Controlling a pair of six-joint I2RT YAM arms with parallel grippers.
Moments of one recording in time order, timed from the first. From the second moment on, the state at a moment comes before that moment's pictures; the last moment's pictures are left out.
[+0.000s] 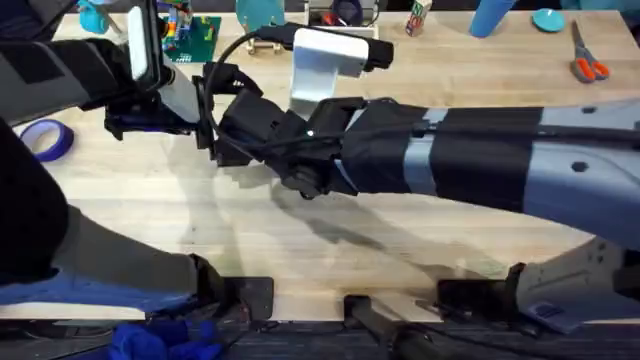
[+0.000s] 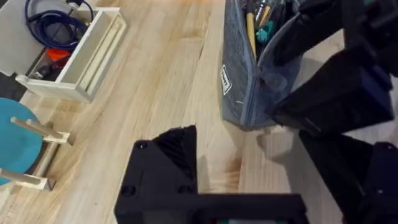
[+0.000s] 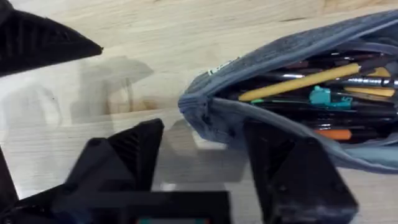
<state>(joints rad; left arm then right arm) 0.34 1.69 0.99 -0.92 1.13 1.83 1.09 1.85 1.31 -0.56 0.63 1.13</state>
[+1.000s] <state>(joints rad) 0.34 1.69 0.99 -0.92 1.13 1.83 1.06 1.87 1.31 -0.55 0.63 1.13</state>
